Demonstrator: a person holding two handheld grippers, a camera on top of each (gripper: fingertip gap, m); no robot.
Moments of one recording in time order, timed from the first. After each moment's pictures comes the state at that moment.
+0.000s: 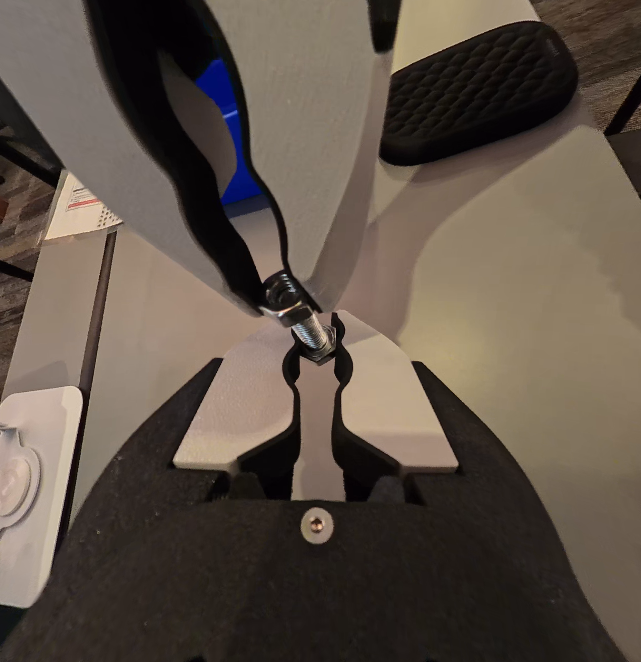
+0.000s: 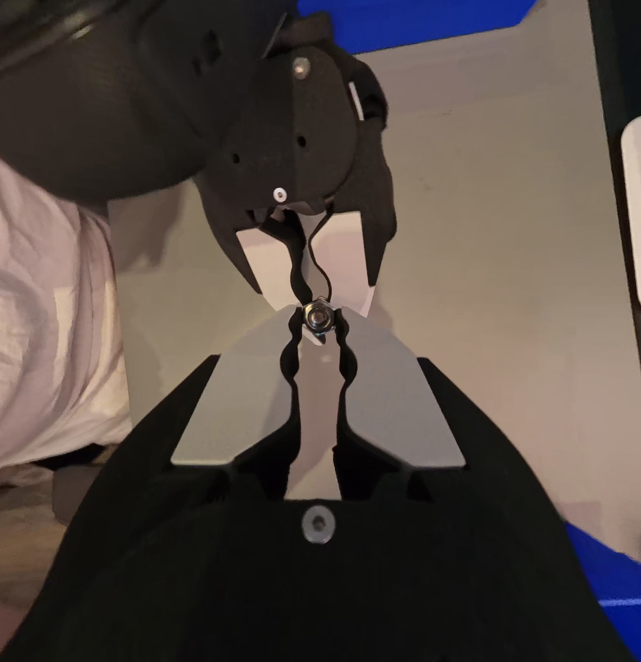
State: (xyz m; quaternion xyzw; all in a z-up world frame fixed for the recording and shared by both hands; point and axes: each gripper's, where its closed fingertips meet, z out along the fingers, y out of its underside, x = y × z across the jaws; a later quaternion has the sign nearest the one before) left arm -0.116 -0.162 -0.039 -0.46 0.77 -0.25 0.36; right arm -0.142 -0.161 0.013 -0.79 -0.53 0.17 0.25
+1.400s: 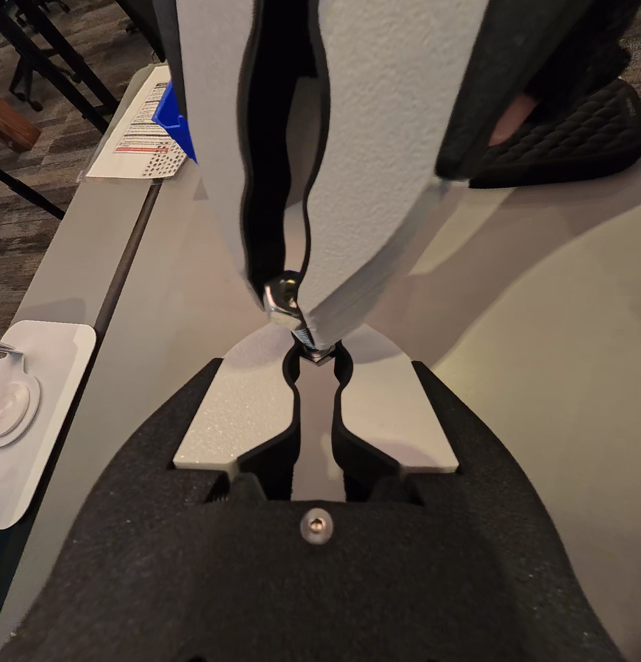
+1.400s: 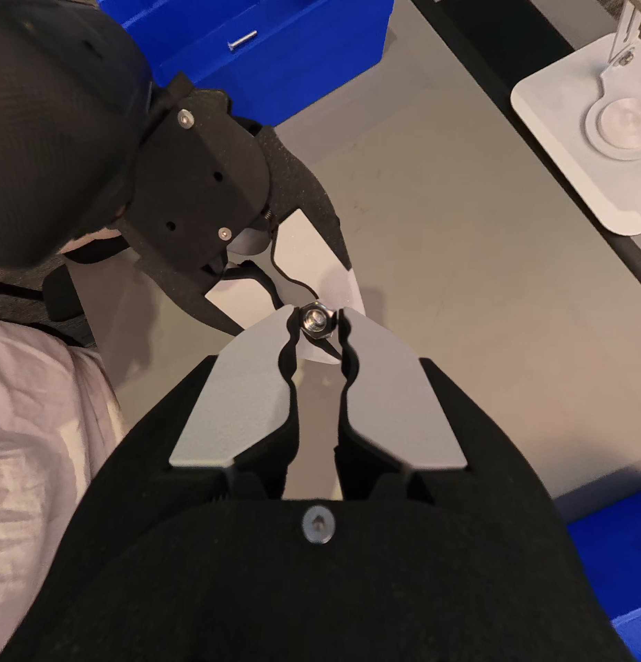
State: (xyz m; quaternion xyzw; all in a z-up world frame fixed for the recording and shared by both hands) left arm -0.117 -0.130 -0.028 -0.55 0.70 -0.26 0.37; right arm -0.148 -0.127 0.018 -0.86 -0.36 0.18 0.32
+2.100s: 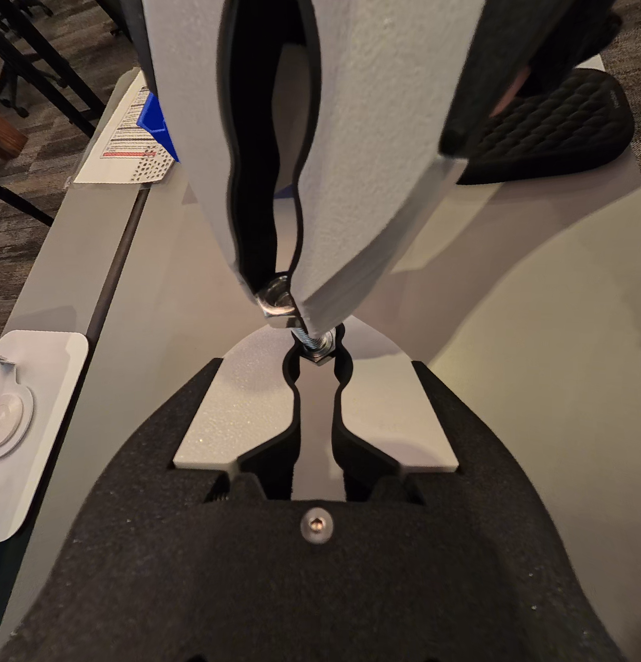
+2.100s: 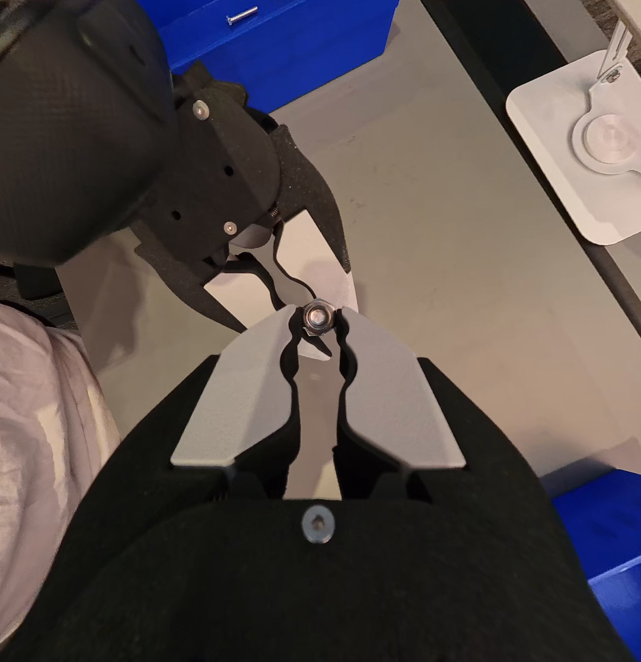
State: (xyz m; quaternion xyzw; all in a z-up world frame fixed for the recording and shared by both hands) left arm -0.117 -0.136 -0.029 -0.54 0.72 -0.26 0.36; right arm -0.145 -0.132 0.020 -0.85 -0.39 0.15 0.31
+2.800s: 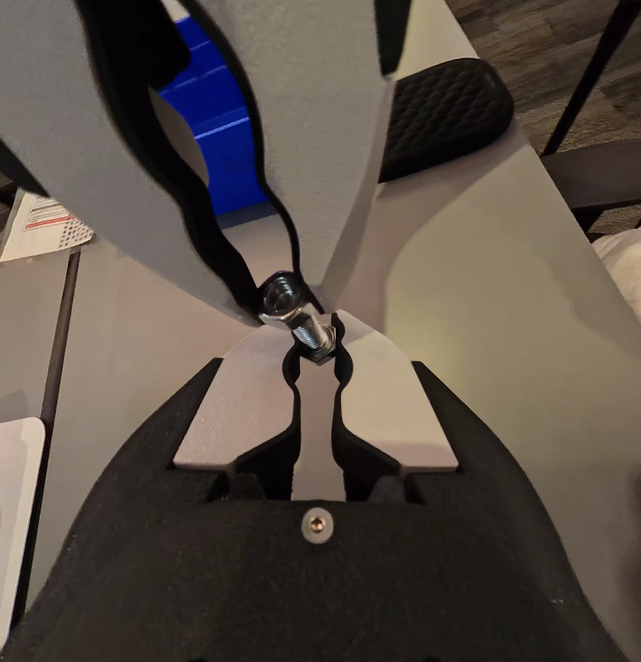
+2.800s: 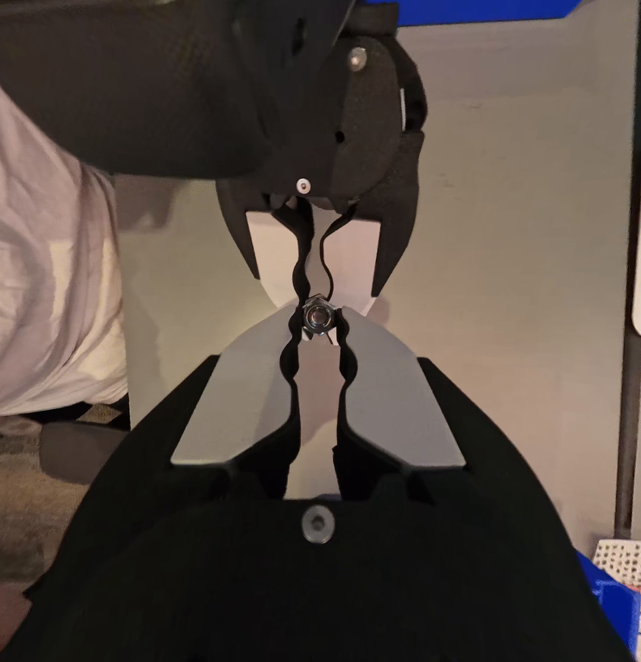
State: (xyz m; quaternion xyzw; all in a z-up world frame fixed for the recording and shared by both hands) left arm -0.118 -0.179 -0.036 -0.44 0.79 -0.29 0.33; right arm -0.144 -0.172 0.013 -0.77 -0.59 0.15 0.22
